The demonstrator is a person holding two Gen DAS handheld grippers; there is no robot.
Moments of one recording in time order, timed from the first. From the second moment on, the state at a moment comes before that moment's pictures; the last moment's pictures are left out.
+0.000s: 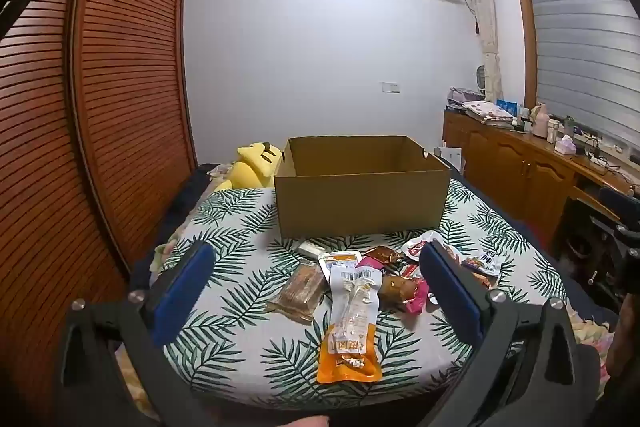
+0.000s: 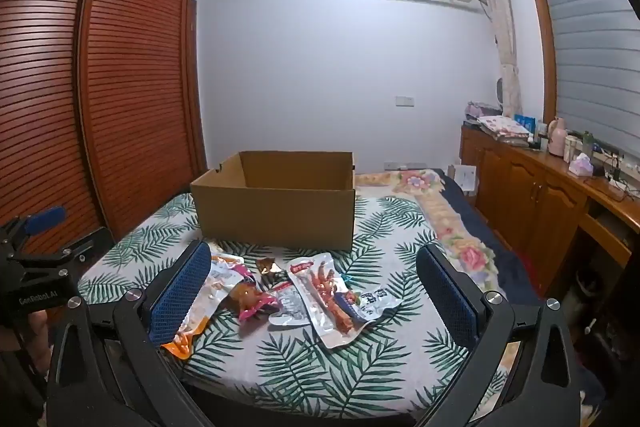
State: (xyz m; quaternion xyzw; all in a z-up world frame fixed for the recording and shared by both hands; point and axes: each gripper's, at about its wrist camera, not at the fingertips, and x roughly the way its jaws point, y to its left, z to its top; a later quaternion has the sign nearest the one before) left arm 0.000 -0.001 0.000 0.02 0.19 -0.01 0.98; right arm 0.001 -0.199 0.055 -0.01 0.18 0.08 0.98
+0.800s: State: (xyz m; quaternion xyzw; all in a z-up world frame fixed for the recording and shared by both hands) left arm -0.011 0.009 0.007 0.01 0.18 0.00 0.98; right arm 0.000 -0.193 0.051 -0.01 0.18 0.08 0.98
